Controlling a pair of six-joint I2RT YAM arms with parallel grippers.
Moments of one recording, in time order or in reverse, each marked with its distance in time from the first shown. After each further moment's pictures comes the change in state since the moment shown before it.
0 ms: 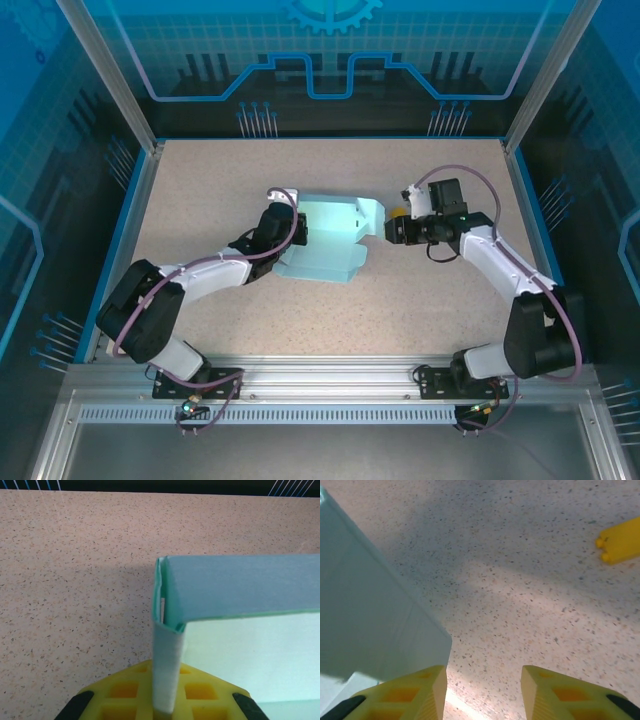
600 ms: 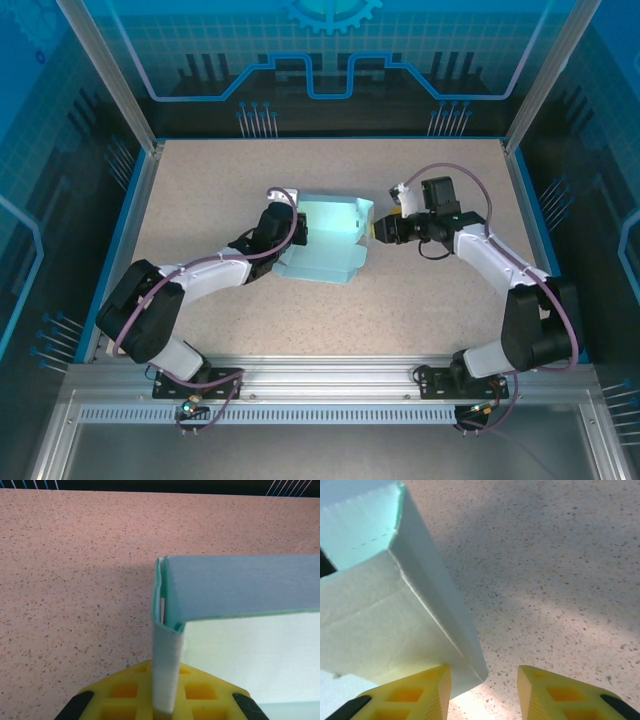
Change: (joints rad) left arm 0.000 0.000 0.000 0.000 0.011 -0.002; right arm 0.037 0.037 0.000 0.096 -0.140 -0.048
